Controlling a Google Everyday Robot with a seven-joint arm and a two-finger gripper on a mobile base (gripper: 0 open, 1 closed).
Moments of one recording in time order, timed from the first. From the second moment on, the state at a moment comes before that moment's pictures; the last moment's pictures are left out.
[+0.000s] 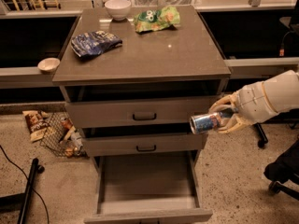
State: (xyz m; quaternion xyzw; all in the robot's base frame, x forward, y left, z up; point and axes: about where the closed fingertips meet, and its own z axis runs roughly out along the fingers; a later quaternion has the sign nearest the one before) arm 0.505 -0.199 0.789 -0.77 0.53 0.07 0.34
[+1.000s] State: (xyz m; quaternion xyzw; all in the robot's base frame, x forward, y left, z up) arm 0.588 -0.158 0.919 -0.78 0.44 0.08 0.44
